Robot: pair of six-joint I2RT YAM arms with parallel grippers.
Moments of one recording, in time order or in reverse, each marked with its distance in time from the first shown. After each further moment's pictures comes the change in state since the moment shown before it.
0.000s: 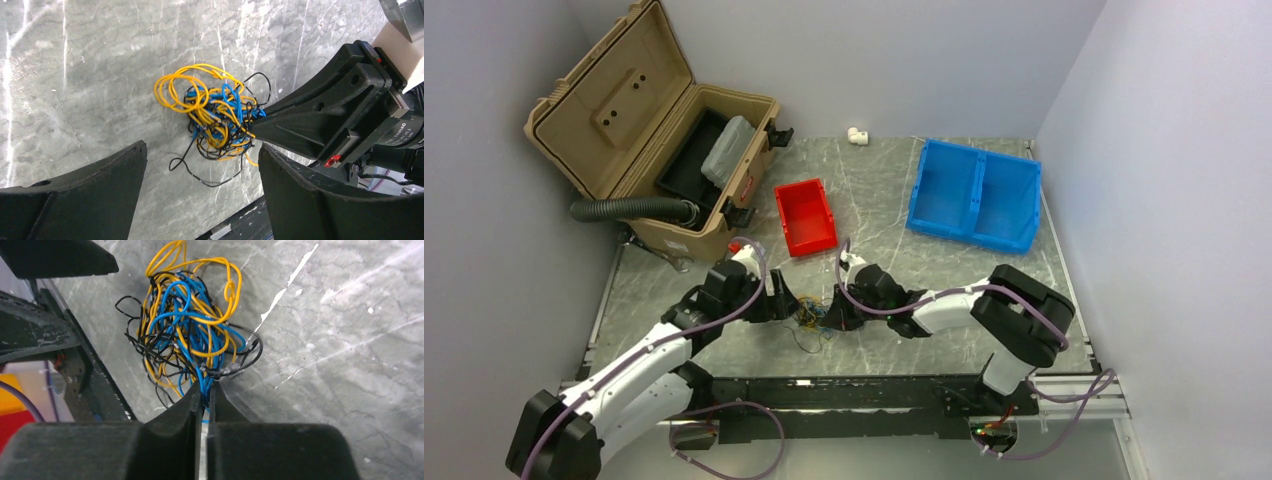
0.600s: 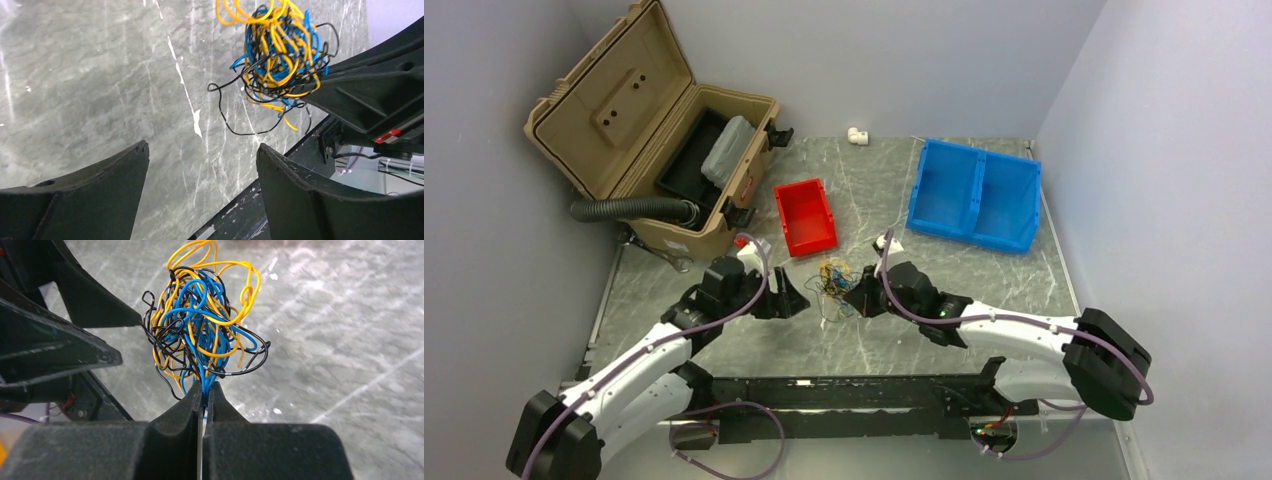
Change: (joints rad) left arm 0.006 -0.030 0.001 0.072 0.112 0.028; right arm 0.000 -0.427 -0.051 -0.220 0.286 -0.037
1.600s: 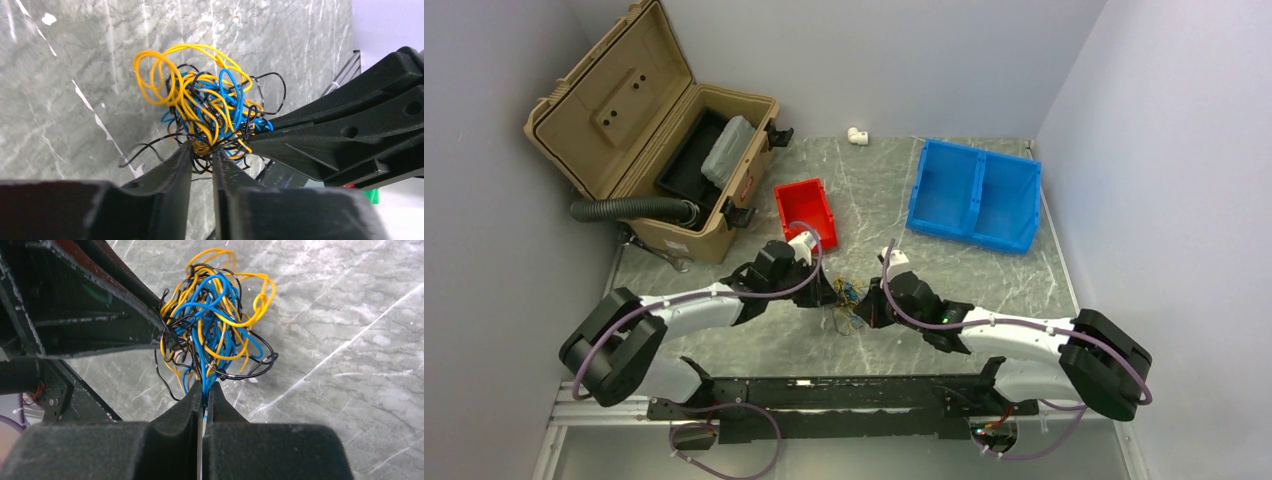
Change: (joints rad) left arm -0.178 0.537 0.156 0.374 0.056 -0.094; right arm 0.000 -0.022 -0.092 -0.031 0.010 0.029
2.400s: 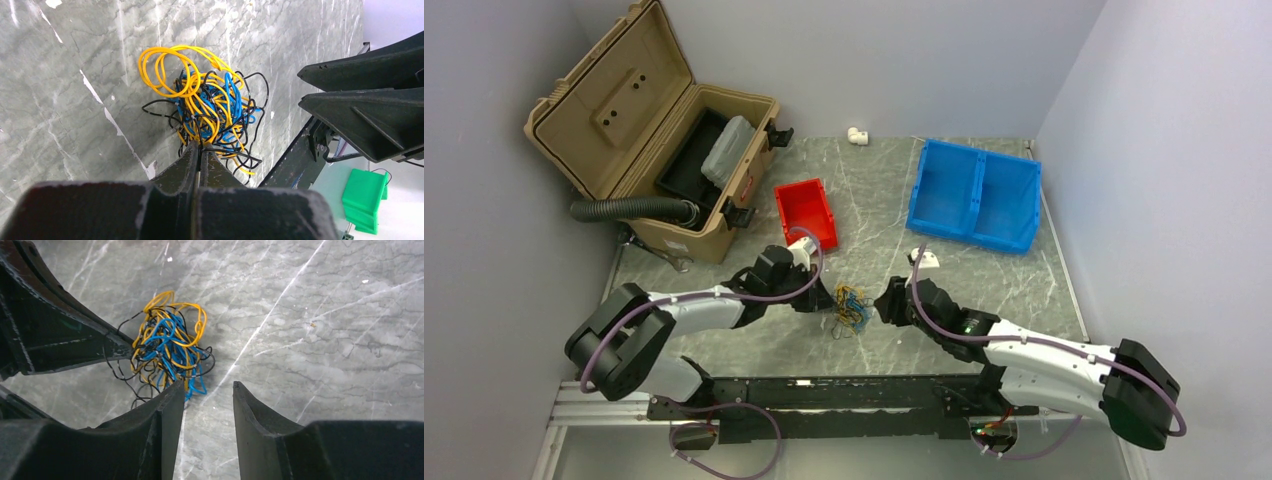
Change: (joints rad) left arm 0.012 0.050 -0.045 0.074 0.024 0.021; right arm 0.002 -0.246 -0.062 -0.198 0.256 0.059
